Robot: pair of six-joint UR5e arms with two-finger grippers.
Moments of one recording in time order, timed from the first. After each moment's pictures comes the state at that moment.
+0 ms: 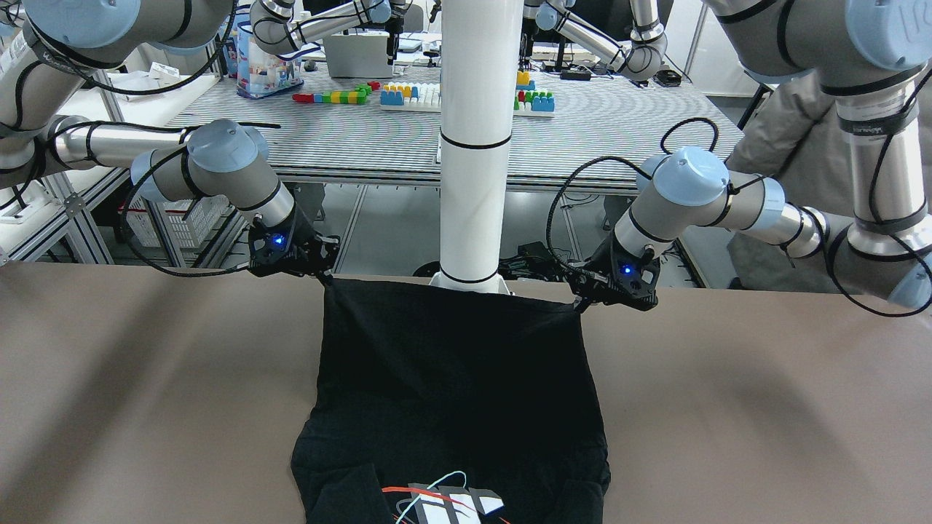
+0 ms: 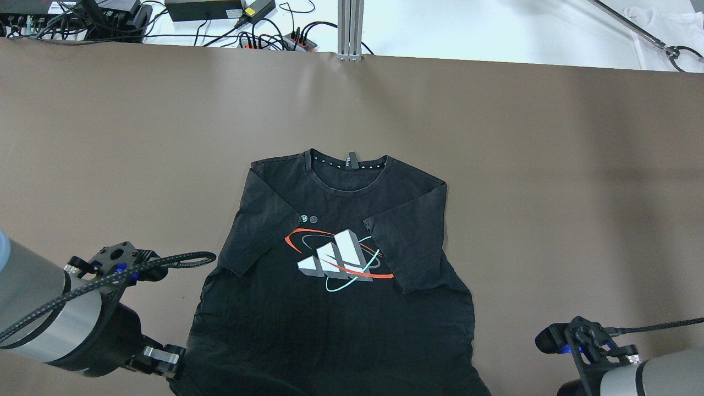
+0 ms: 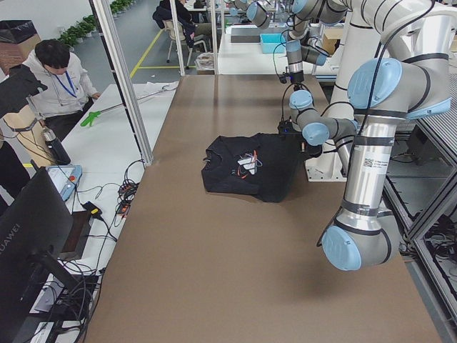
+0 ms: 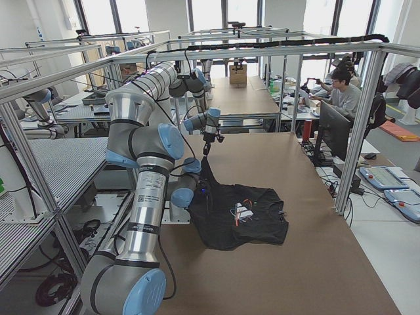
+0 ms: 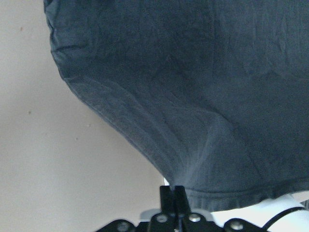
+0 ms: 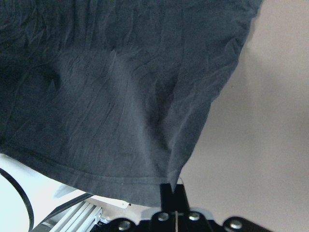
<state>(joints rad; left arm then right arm) -0.49 -1.84 -2.46 -1.37 -2.16 -1.20 0.33 -1.71 2.56 -1.38 2.04 1.33</state>
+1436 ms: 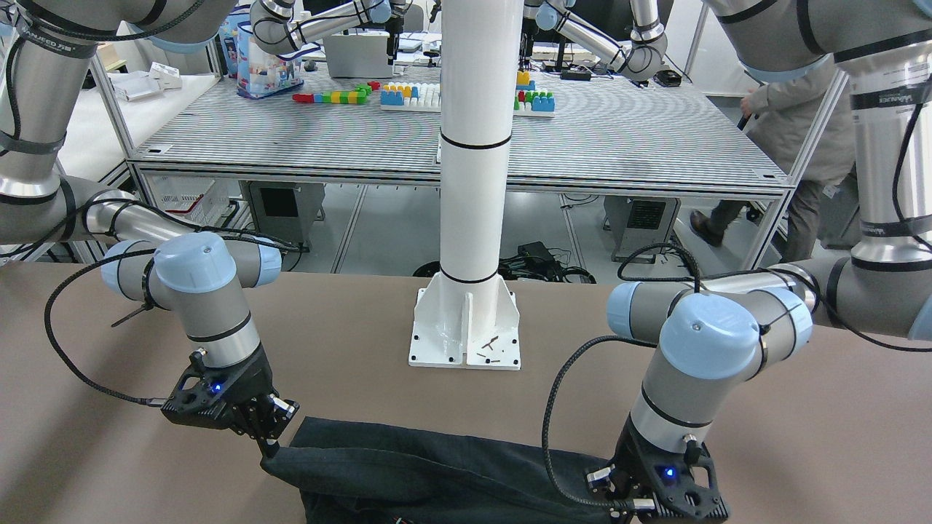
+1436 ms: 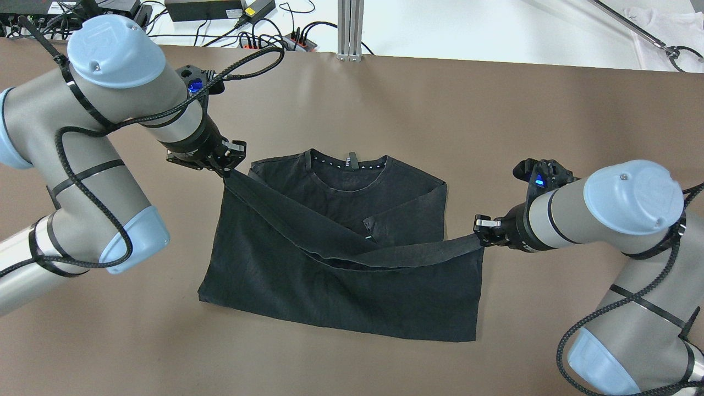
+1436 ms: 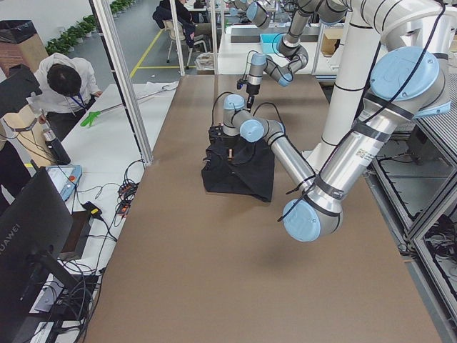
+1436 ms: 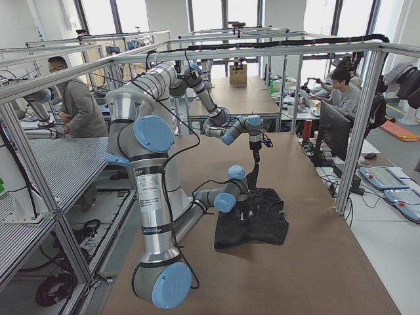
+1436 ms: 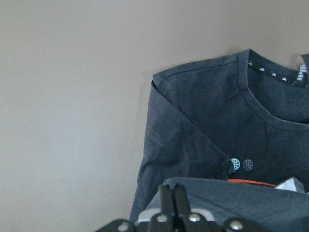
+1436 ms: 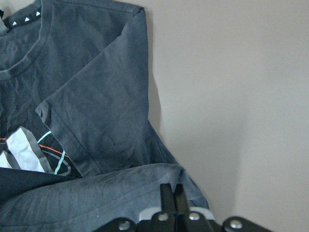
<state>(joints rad) -0.85 -2.22 -1.82 -1.42 -2.06 -1.05 0.74 -1.32 2.10 -1.46 1.96 1.33</state>
